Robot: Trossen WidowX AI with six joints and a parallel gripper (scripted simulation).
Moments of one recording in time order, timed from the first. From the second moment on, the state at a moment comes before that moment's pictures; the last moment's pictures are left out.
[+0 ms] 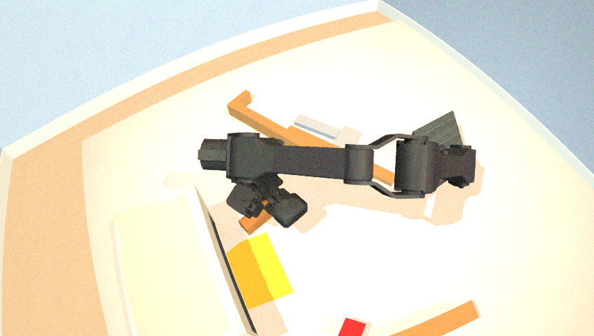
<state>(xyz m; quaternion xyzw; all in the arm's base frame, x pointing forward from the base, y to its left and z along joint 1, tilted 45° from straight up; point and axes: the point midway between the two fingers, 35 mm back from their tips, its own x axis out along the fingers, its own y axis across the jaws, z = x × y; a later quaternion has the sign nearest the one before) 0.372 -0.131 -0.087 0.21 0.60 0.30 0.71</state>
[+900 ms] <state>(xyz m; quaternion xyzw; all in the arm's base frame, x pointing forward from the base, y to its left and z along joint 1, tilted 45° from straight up) 0.396 -0.129 -0.081 0.21 0.59 0.30 0.71</state>
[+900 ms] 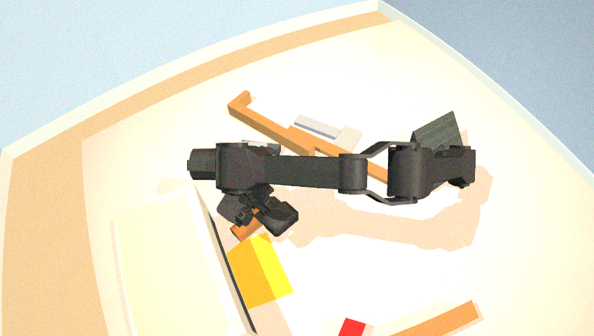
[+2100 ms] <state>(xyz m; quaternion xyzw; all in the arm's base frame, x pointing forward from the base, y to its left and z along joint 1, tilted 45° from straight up) 0.390 -0.108 -0.064 0.21 0.60 0.30 0.71</state>
